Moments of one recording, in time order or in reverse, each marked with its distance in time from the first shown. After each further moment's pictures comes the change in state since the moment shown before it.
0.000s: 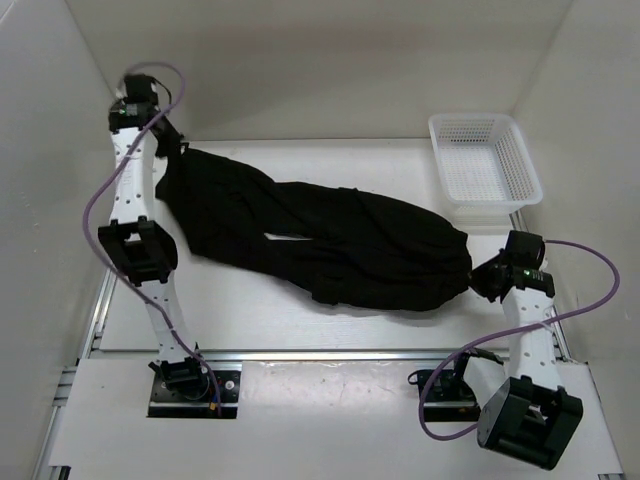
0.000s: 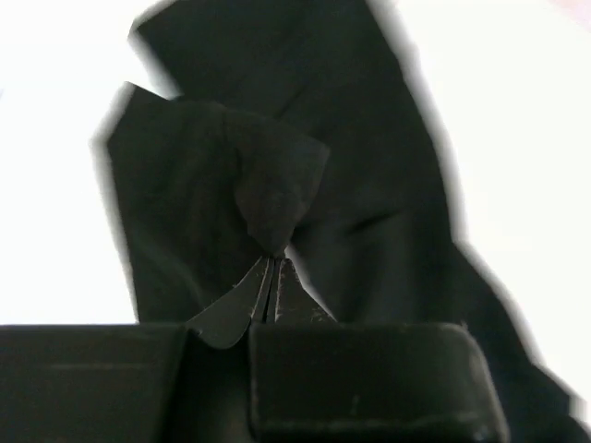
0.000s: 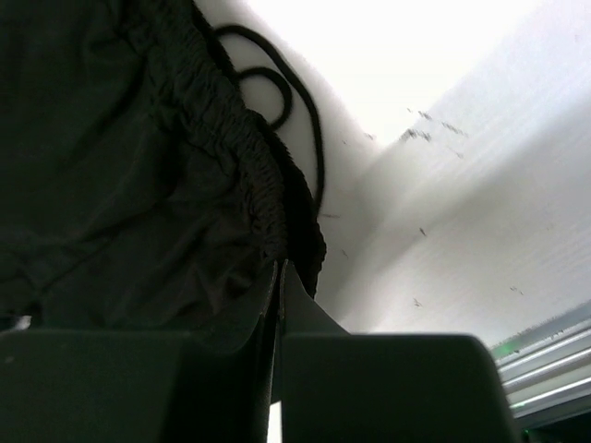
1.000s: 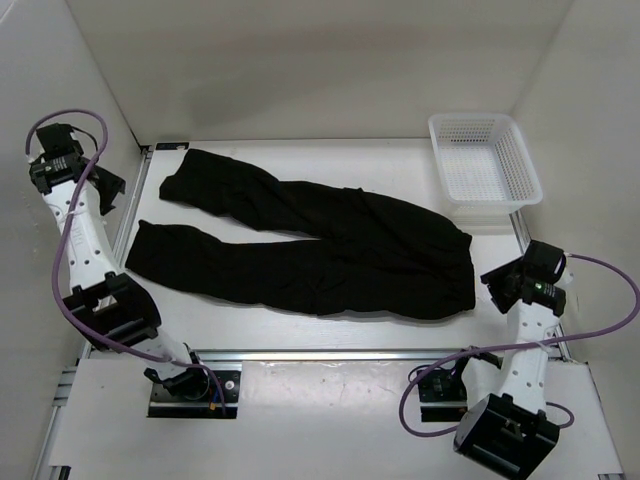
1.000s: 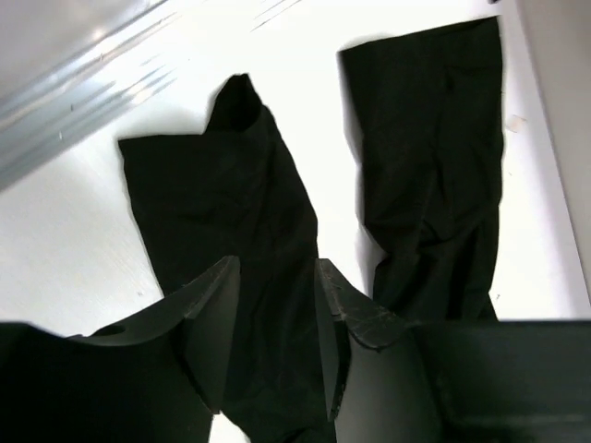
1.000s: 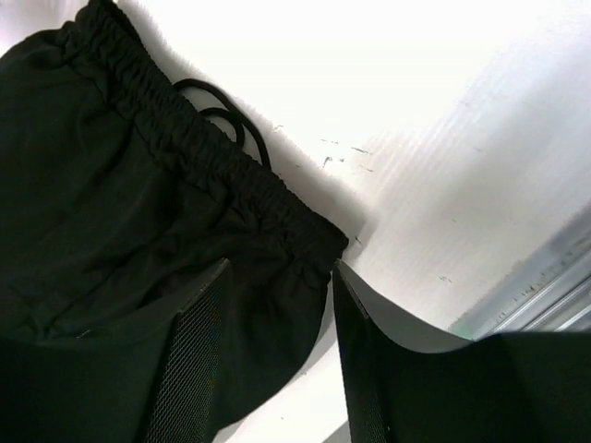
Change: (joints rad) left arm 0.348 -0.528 -0.474 0.054 0.072 -0.119; right arm -0.161 -0.097 0.027 -0.074 0.055 -0.023
